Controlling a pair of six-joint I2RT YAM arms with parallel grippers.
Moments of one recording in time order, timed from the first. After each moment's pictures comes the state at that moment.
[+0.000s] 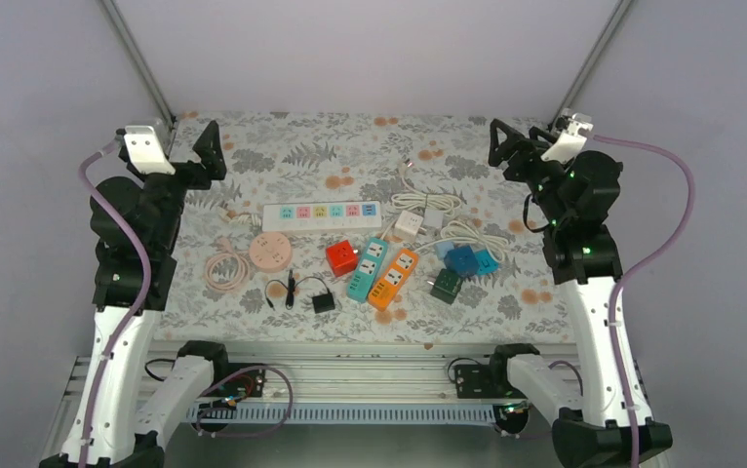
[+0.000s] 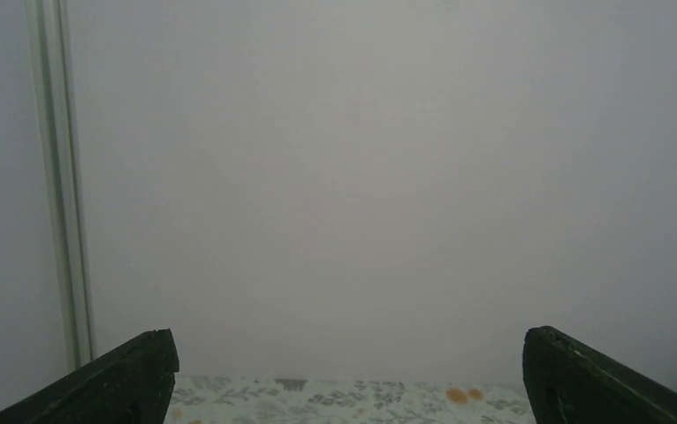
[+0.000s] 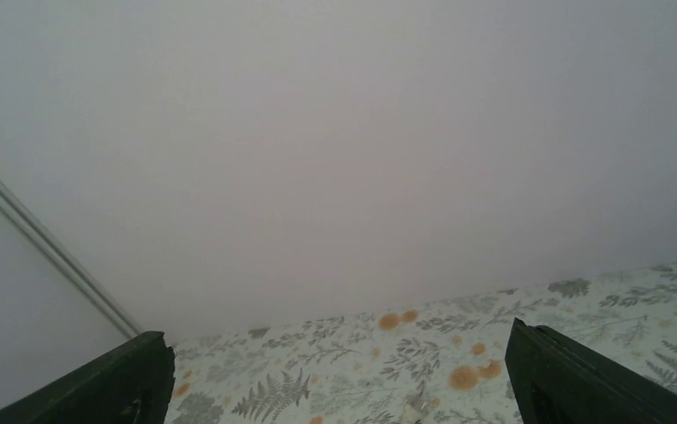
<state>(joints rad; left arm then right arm) -0.11 0.76 1.07 -0.16 -0.02 -0.16 0.09 0.92 1.18 -0.28 -0.16 0.40</state>
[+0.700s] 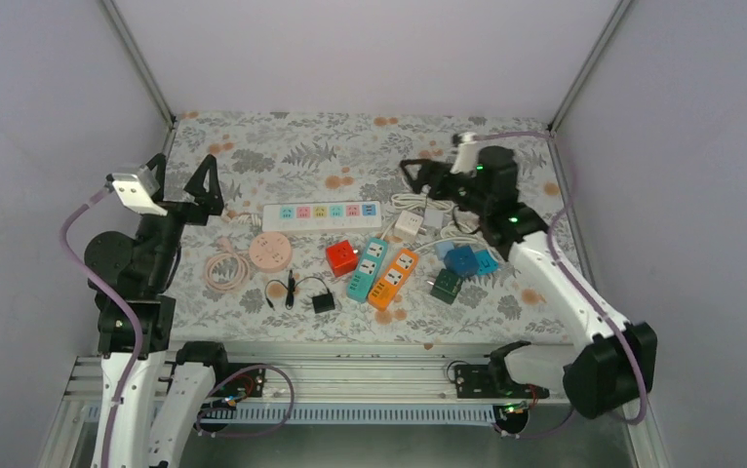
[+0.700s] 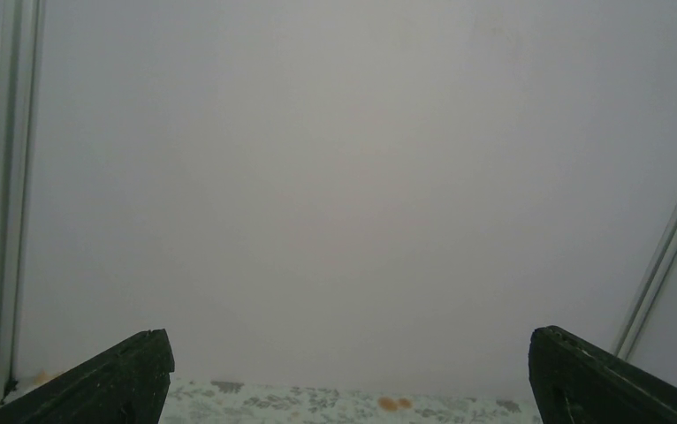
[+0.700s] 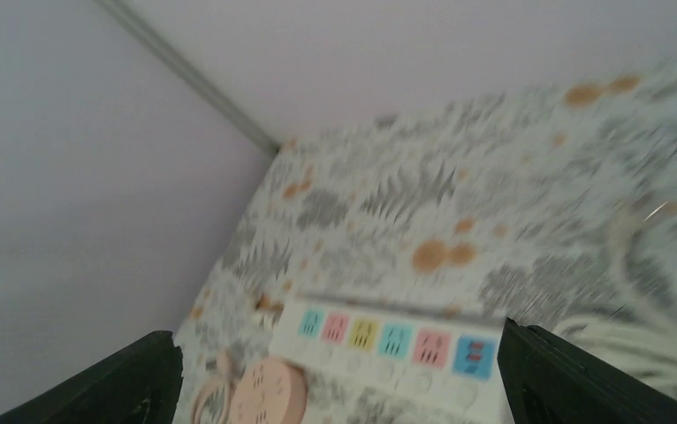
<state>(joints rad) -0.02 0.52 0.87 -0.10 0.14 -0.32 0.31 1.17 1.01 -0.11 -0.38 0.54</state>
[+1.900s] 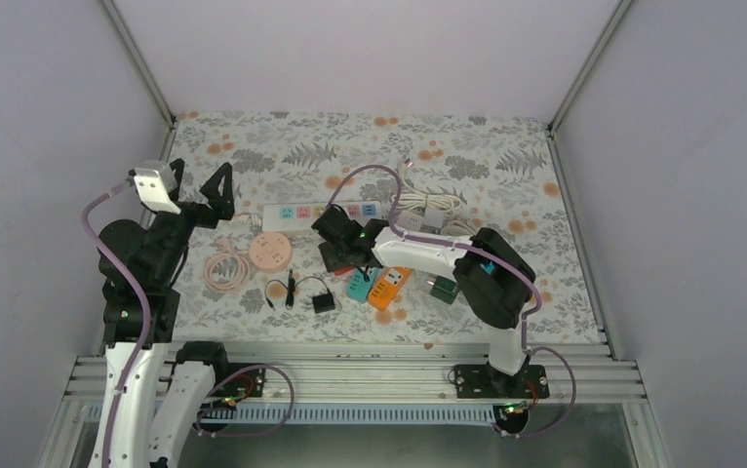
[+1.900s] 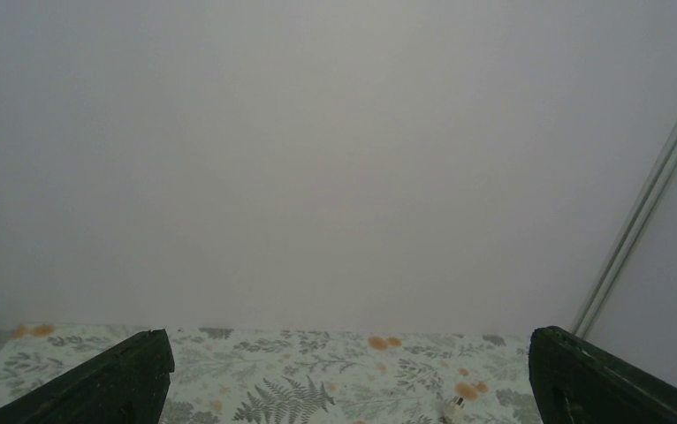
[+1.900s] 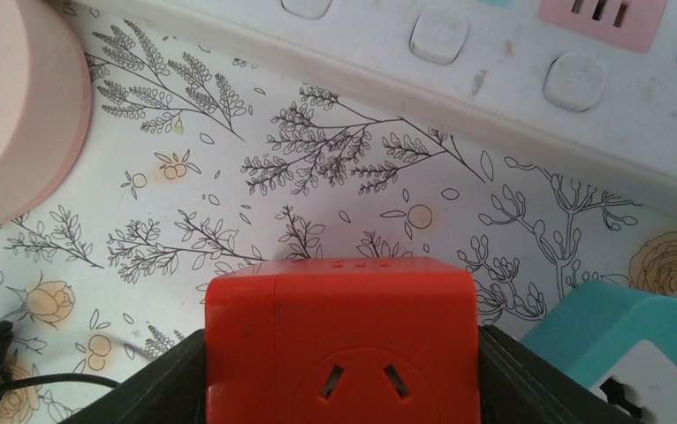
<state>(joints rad) -0.02 0.56 0.83 -0.15 0.22 -0.30 0.99 1.93 1.33 -0.50 0.23 0.50</state>
